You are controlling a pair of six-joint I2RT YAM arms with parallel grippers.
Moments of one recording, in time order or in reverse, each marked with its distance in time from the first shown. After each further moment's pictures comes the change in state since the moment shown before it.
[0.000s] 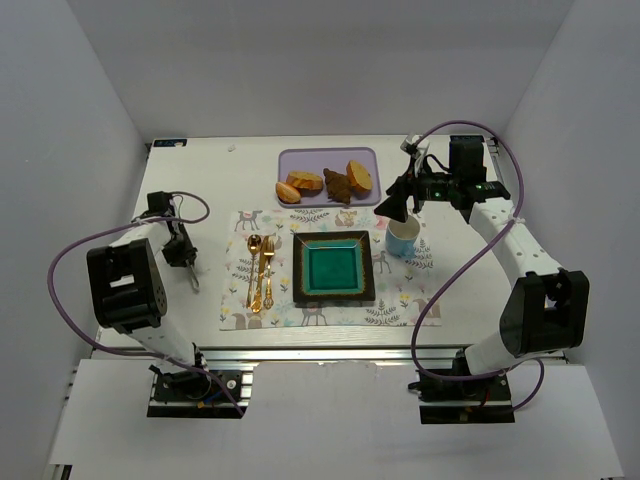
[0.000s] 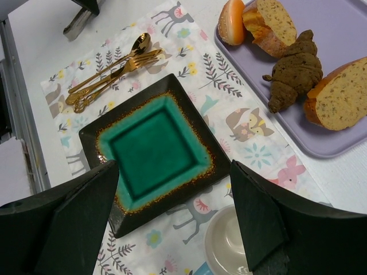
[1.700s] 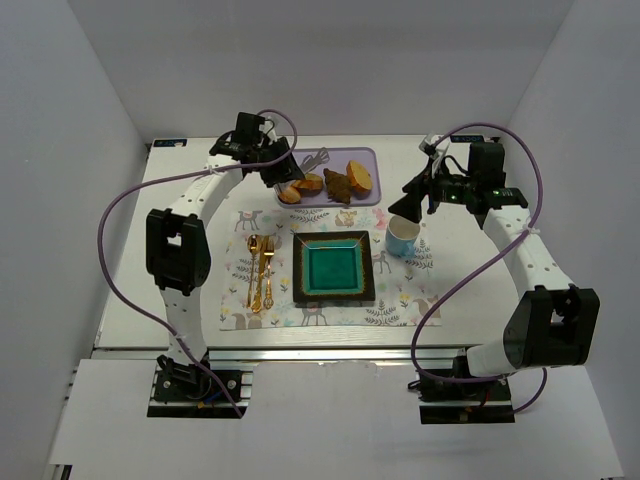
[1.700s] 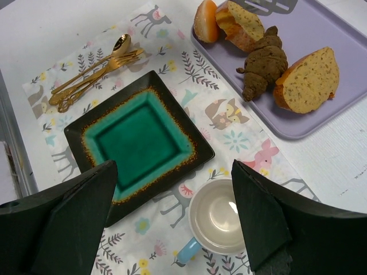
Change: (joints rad) left arm -0.505 0.335 0.845 -0.106 0.441 -0.342; right arm -0.084 -0.079 -0.039 -0.012 -0.001 -0.034
